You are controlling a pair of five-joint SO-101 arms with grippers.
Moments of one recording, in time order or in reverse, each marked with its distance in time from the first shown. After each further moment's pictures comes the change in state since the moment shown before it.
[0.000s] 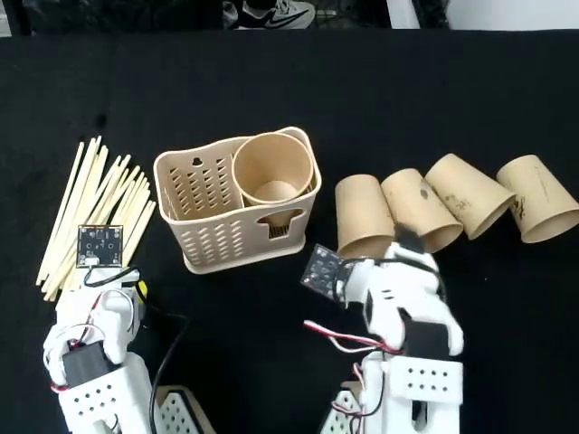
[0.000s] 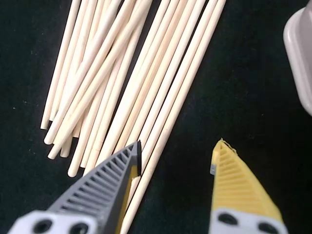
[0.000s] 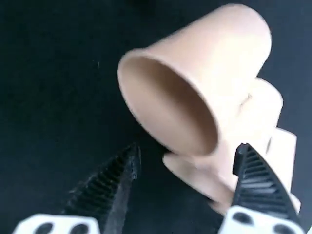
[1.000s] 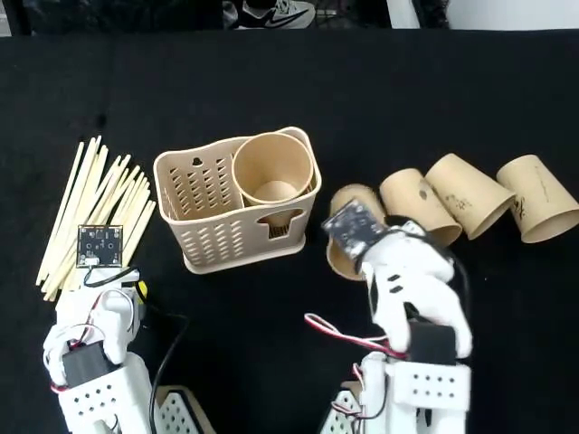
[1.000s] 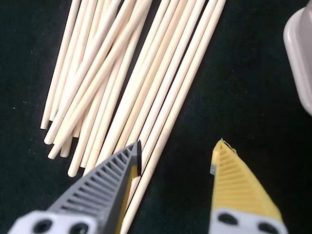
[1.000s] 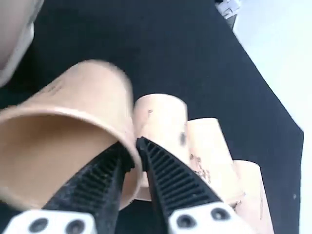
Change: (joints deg) left arm 0.0 0.0 0.0 0.0 0.0; right arm 0.5 -0.3 -10.5 -6.9 -27.8
